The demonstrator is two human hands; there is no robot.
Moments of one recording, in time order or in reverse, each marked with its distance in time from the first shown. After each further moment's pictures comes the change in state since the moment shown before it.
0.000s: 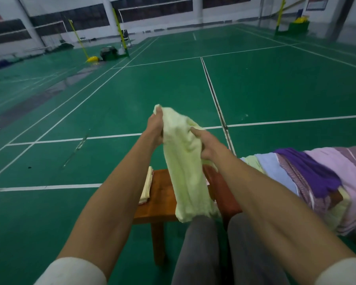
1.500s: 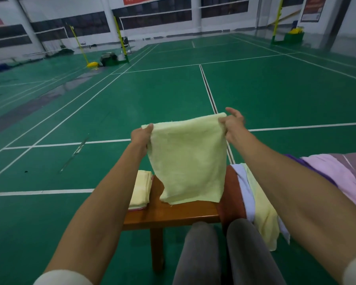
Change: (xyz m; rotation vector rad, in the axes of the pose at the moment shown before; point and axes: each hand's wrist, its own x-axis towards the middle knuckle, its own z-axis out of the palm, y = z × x) left_hand 0.013 -0.006 -0.060 0.147 0.227 -0.029; right_hand -0.023 -0.080 -0.036 -0.060 0.566 -0.434
